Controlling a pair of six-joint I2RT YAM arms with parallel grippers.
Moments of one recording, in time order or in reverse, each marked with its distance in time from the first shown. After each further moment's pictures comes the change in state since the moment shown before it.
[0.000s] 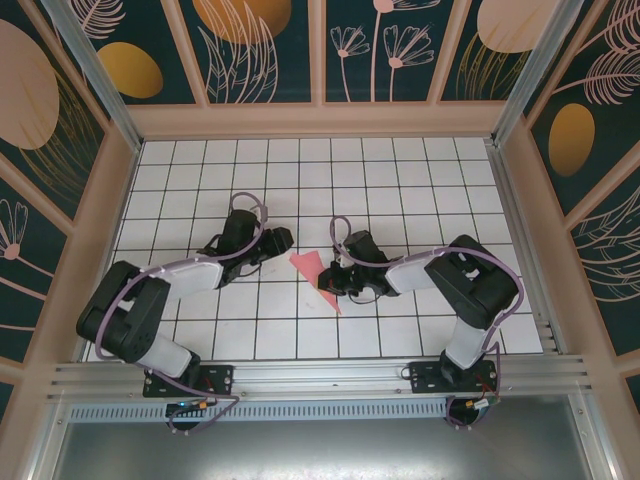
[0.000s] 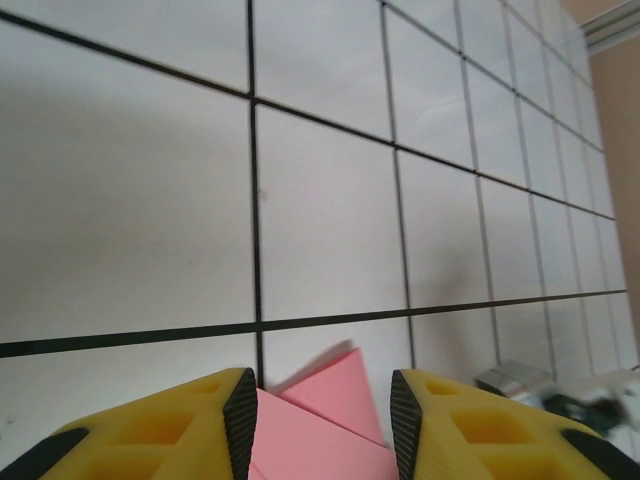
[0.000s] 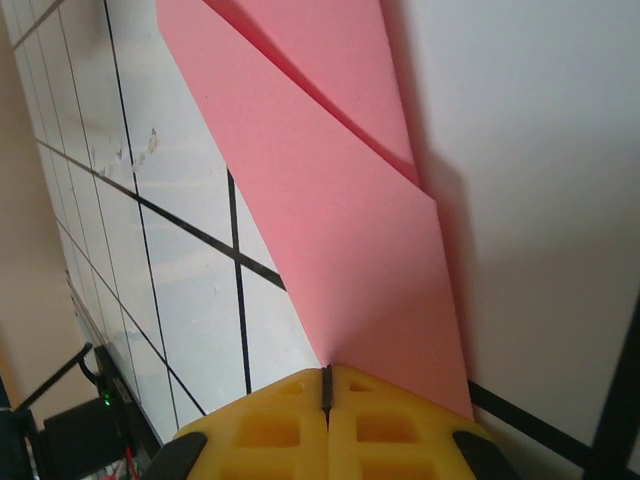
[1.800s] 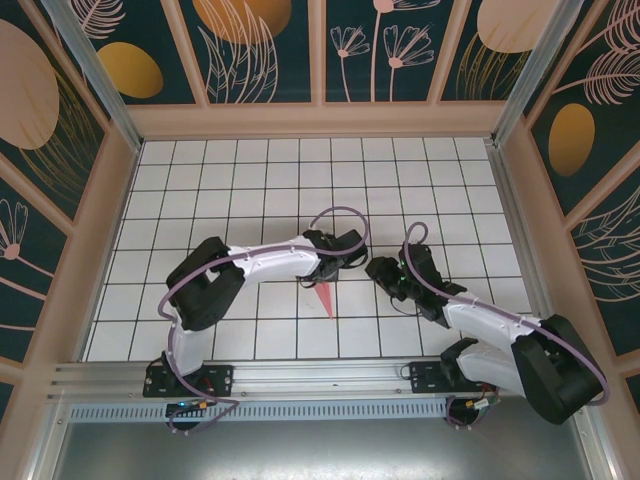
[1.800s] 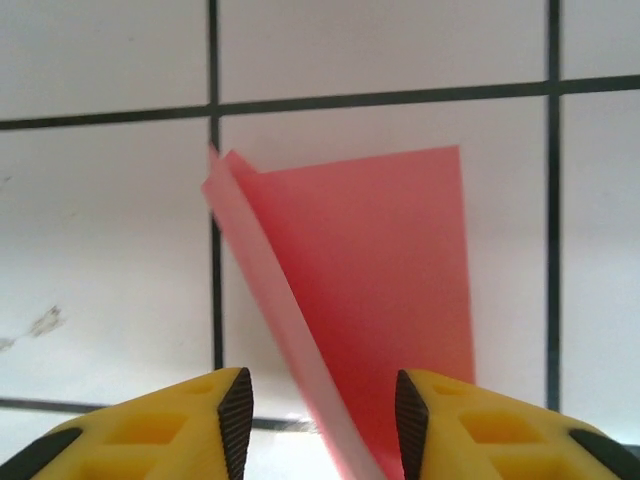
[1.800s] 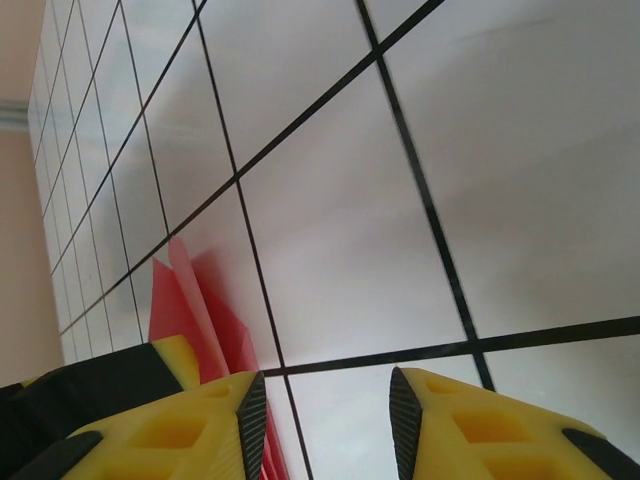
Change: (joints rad) left arm -0.531 0.455 0.735 -1.082 -0.689 -0.168; right arm -0.183 -0.625 -0.335 -0.141 0.354 0.144
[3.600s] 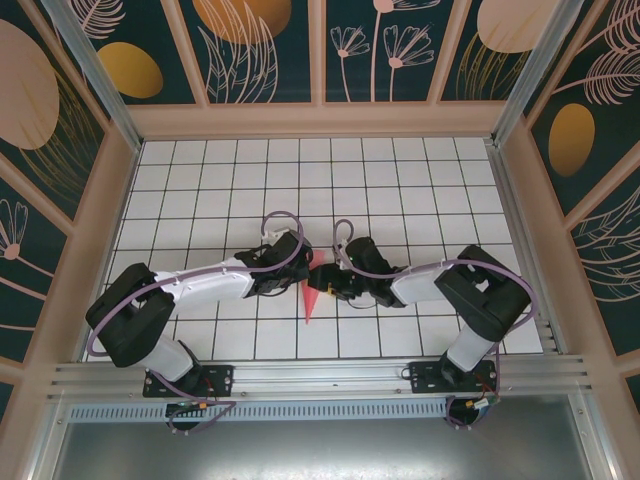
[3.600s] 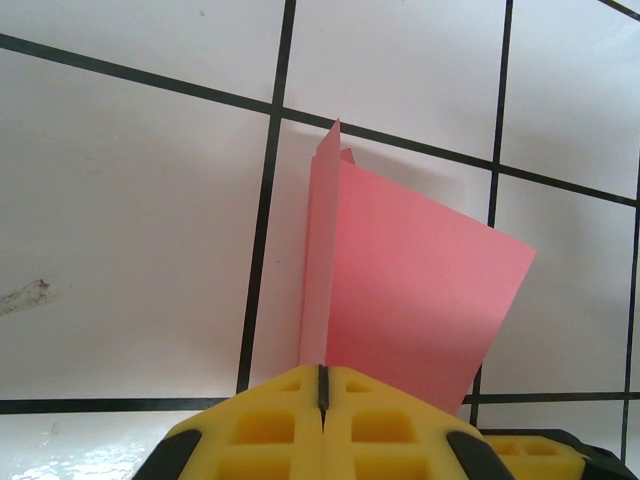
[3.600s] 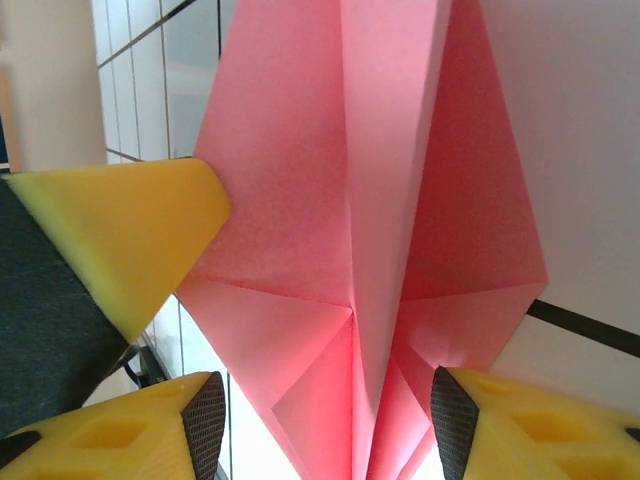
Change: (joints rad) left arm 0.153 -0.423 -0.554 0.589 0.253 -0.072; right arm 0.244 0.532 0.247 0.301 -0.299 -0.083
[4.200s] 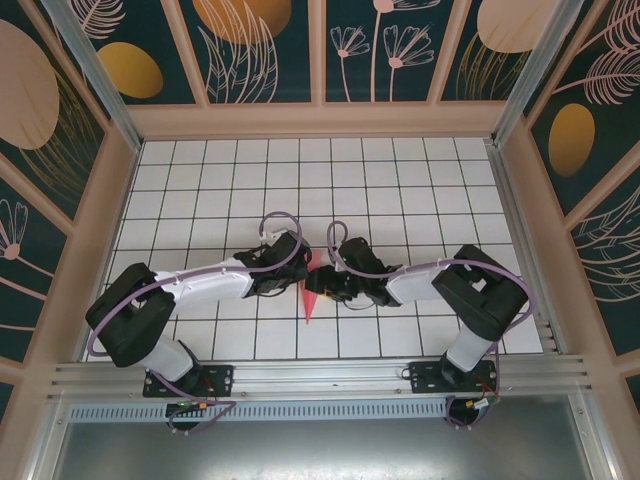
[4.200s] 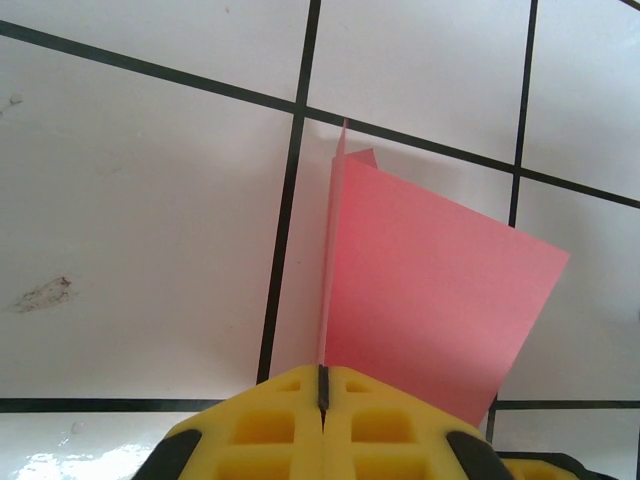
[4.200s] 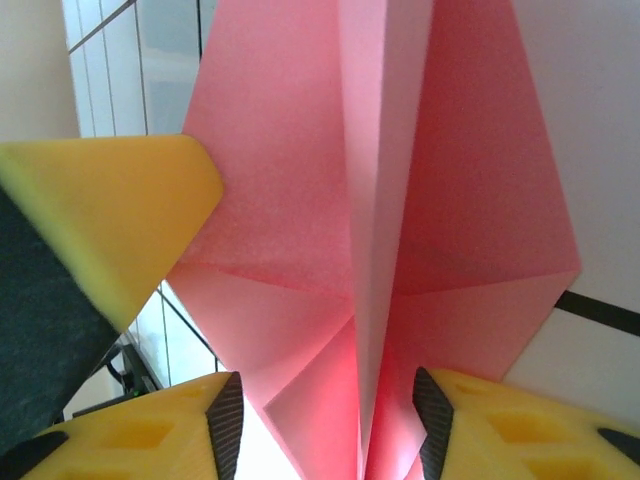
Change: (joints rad) left arm 0.006 0.000 -0.010 -0.001 0.000 -0.008; right arm 0.037 0.019 0.048 -0.074 0.031 0.000
